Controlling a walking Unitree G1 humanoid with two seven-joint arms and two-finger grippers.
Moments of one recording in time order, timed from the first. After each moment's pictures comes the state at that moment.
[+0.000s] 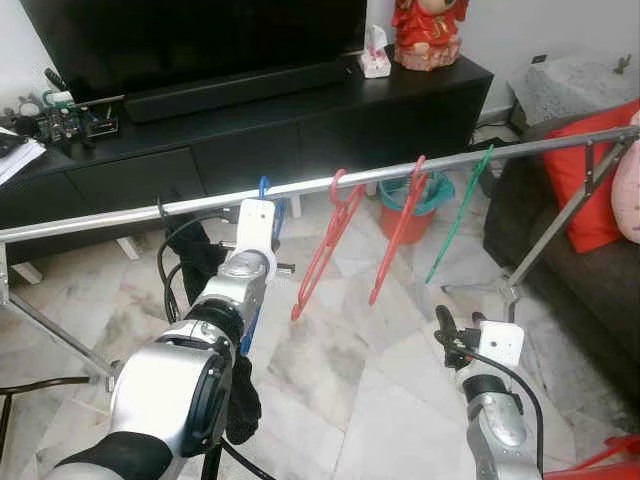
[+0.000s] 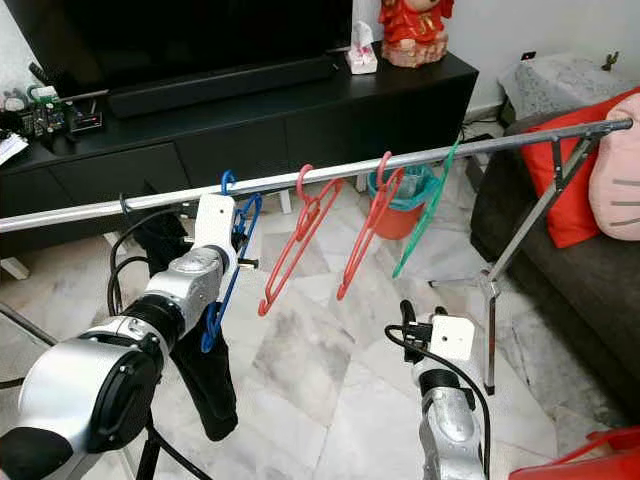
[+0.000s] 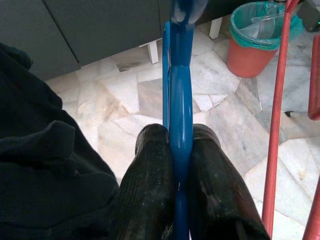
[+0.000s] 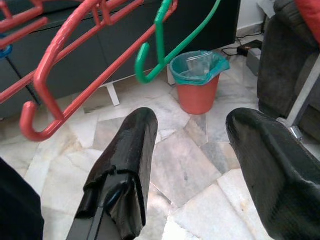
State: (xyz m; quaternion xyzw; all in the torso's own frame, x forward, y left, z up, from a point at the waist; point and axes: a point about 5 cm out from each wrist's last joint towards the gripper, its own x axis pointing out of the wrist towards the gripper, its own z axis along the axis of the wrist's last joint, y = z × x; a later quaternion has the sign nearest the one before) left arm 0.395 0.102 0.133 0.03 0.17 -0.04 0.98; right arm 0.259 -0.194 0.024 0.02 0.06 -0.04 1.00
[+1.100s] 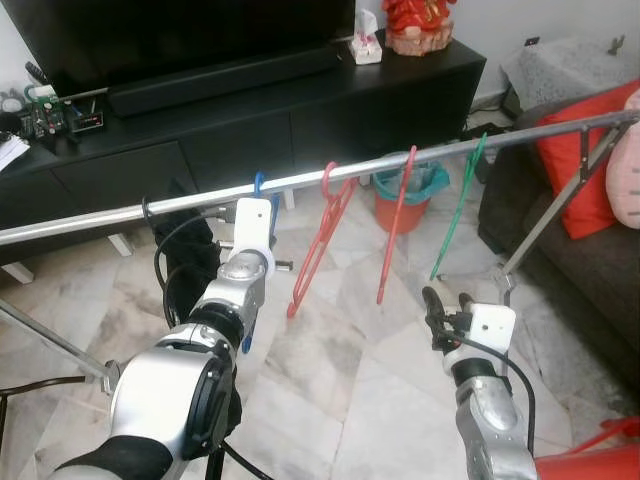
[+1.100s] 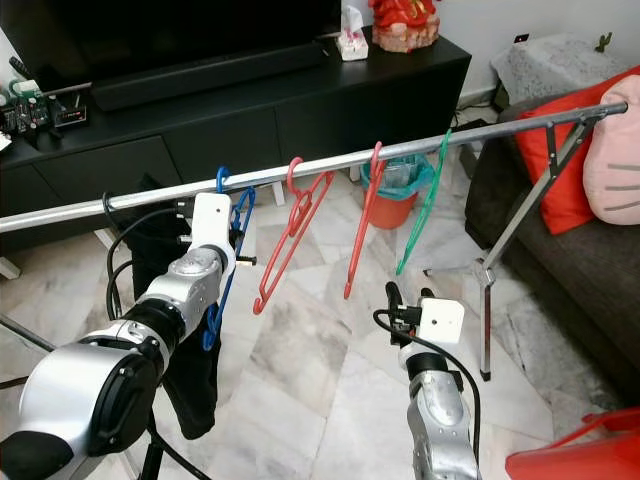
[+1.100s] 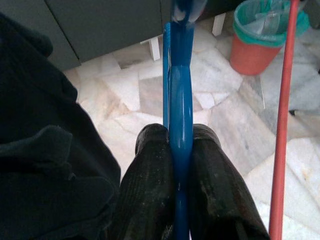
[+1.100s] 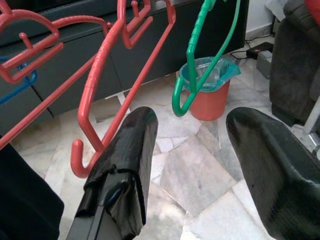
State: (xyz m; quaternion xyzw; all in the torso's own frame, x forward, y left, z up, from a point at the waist) left arm 0.393 0.109 0.127 0.03 0.16 -0.02 0.99; right arm 0.276 -0.177 0.050 0.04 0.03 -0.02 1.00
